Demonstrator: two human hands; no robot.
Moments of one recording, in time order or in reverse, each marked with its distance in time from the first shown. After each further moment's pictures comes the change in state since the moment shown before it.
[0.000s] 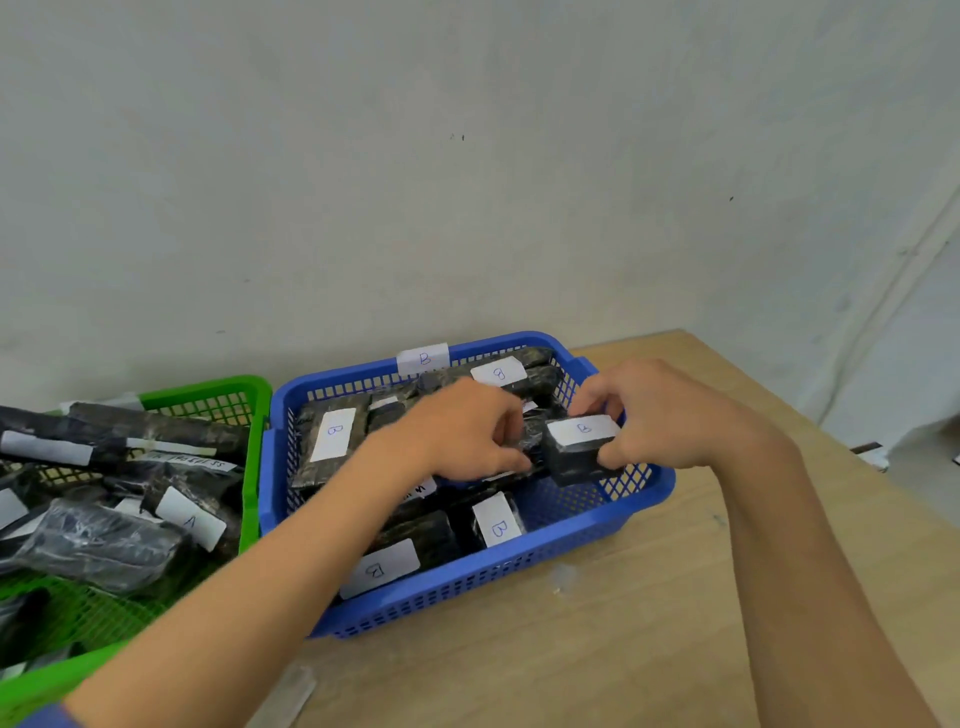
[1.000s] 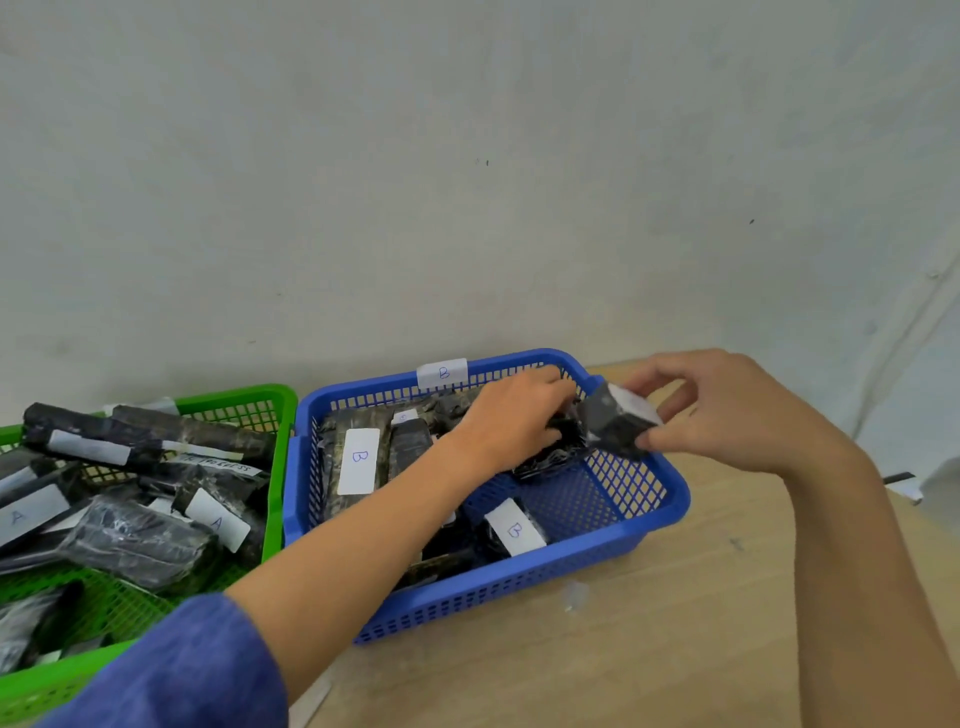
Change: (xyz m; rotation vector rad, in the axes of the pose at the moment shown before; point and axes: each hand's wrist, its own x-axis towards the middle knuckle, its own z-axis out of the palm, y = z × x) left_hand 0.042 0.012 0.016 0.216 0.346 0.164; right_hand -0.016 0.016 -0.023 0.161 0.242 0.019
